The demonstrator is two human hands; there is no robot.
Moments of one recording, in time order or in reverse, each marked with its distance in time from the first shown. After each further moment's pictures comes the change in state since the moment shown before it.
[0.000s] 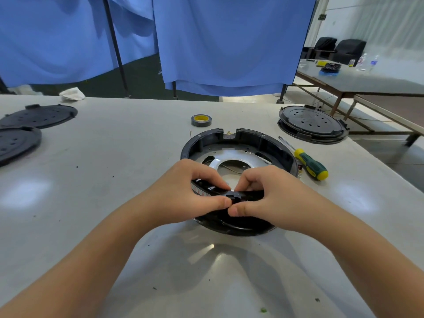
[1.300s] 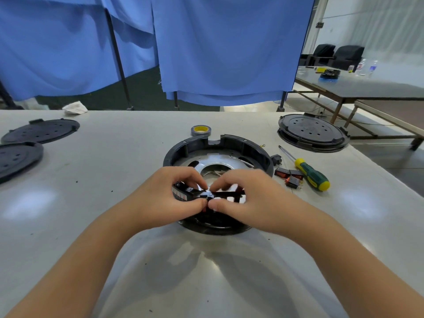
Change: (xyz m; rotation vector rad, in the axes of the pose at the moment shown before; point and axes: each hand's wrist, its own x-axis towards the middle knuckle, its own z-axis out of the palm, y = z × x) left_hand 0.005 -0.014 -0.020 0.130 0.094 -0.024; right_hand 0.027 -0.002 0.008 -0.004 0.110 -0.318
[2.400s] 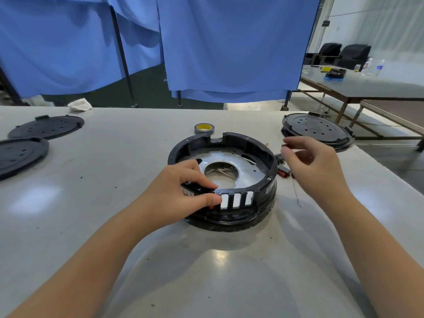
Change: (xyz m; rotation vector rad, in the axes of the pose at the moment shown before) left_hand 0.002 -0.001 0.014 -0.070 0.092 0.049; right_hand -0.002 0.074 -0.037 0.181 0.651 0.259
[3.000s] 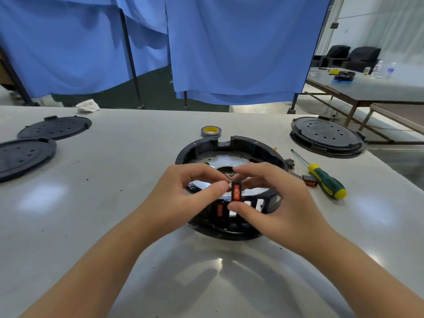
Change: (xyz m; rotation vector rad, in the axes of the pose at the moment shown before) left_hand -0.002 0.016 -0.005 -0.218 0.039 -0.015; right_hand -0.051 -0.042 0.035 0.156 -0.312 -0.483
